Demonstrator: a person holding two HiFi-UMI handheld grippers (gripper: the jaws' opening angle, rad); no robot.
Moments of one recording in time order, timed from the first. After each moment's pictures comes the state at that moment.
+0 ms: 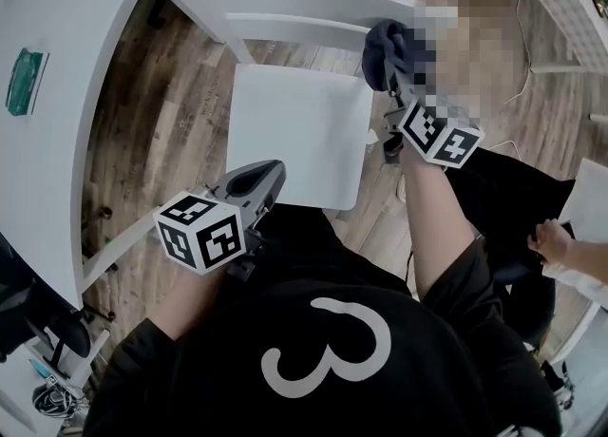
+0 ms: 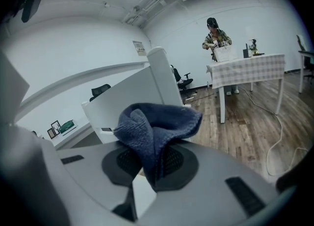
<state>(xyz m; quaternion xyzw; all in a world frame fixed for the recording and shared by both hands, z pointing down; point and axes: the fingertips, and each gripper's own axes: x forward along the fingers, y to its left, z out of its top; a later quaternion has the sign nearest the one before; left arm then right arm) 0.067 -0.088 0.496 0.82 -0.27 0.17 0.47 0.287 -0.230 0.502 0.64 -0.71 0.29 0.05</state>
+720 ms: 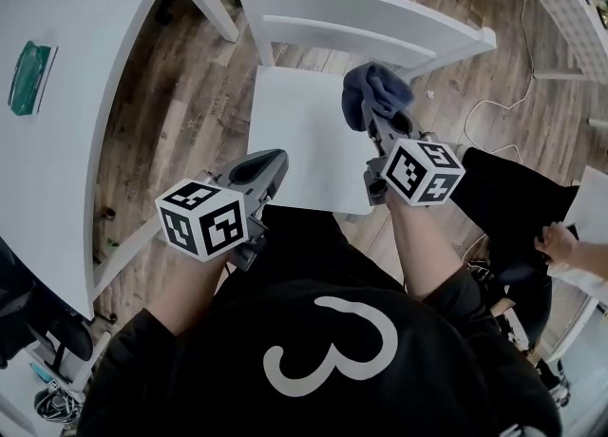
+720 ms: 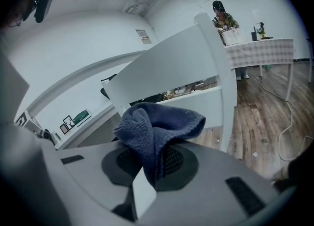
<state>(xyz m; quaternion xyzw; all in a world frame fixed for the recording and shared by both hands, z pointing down) 0.013 -0.132 0.507 0.82 -0.26 0.16 0.48 0.176 -0.197 0.535 0.58 -0.73 0.35 0.07</state>
